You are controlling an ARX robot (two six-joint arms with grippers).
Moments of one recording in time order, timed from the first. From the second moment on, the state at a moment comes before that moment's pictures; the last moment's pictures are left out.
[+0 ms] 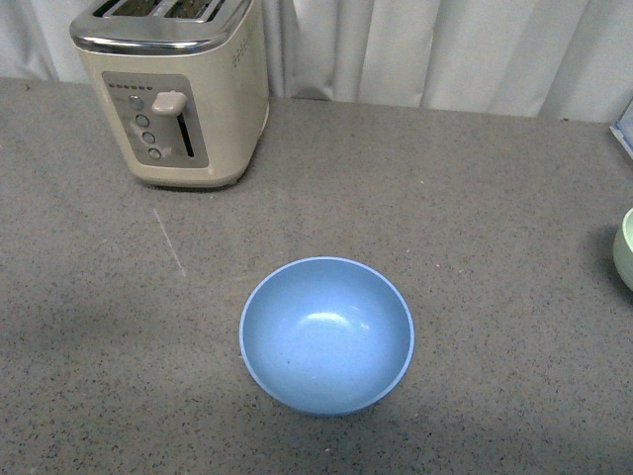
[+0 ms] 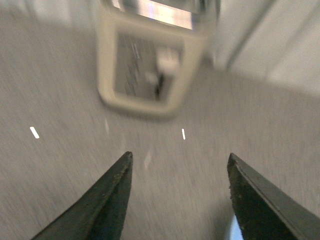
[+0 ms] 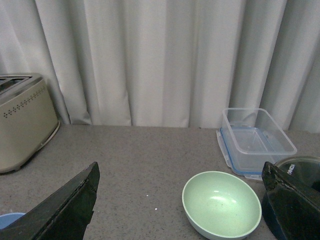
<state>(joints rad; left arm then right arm) -0.33 1.32 0.15 1.12 -0.31 -0.13 0.00 0.00 0.01 0.00 0.00 0.00</state>
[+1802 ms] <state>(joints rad) 0.00 0.00 0.02 0.00 0.00 -0.01 -0.05 1.57 0.53 0.03 0.36 1.00</state>
